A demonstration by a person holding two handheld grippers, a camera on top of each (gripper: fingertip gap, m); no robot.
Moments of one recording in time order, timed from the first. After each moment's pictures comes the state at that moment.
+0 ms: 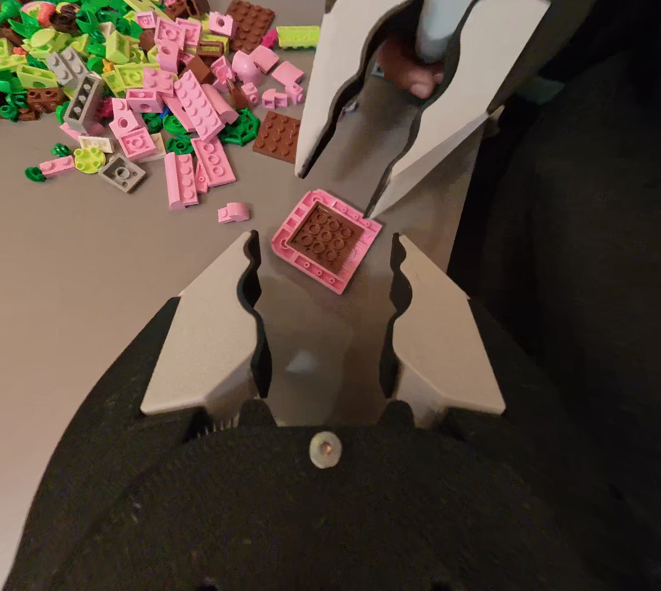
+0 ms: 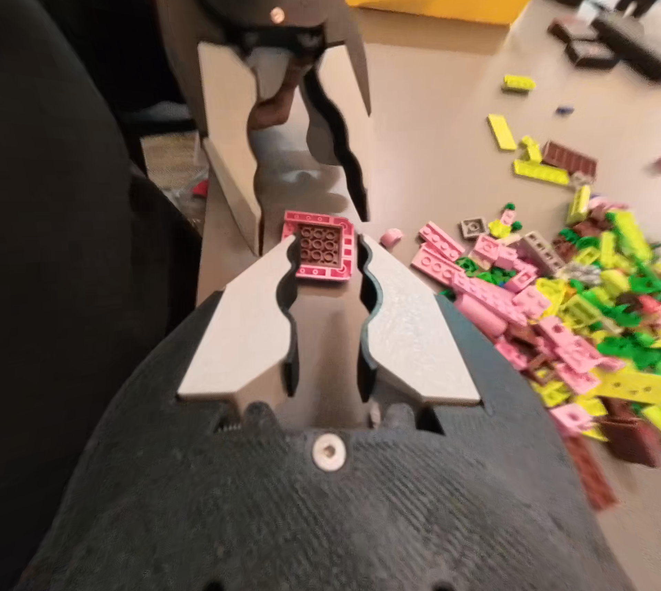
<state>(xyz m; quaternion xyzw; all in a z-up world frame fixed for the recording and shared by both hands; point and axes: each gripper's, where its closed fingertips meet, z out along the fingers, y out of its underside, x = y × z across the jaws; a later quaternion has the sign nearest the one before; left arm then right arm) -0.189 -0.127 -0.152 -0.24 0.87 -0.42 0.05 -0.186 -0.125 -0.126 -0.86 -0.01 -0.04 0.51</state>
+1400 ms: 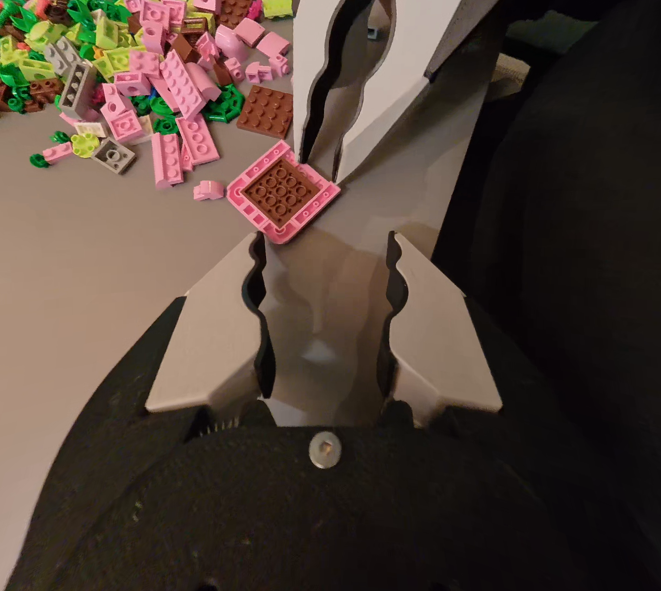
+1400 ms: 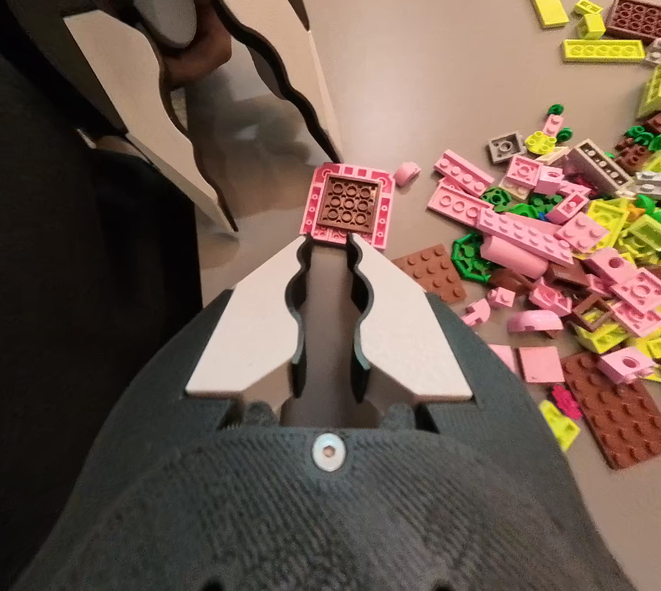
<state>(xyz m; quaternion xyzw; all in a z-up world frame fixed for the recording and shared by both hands) -0.207 -0.120 -0.158 -0.23 0.89 -0.39 0.09 -0.184 -0.137 -0.154 -0.91 0.06 0.01 0.42</state>
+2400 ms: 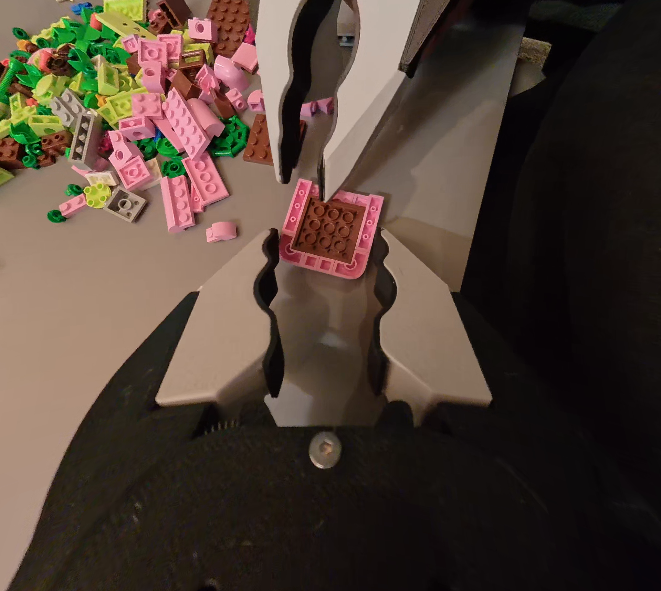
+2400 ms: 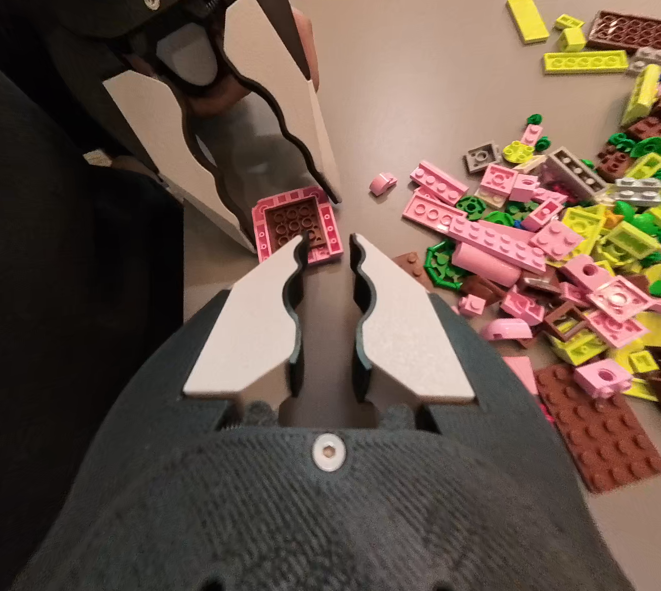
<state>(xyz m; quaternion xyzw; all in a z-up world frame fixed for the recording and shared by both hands) -0.189 -0.135 -0.162 -0.18 0.90 -0.38 0.11 -0.168 -0.137 -0.149 -0.89 0.06 0.04 0.44</state>
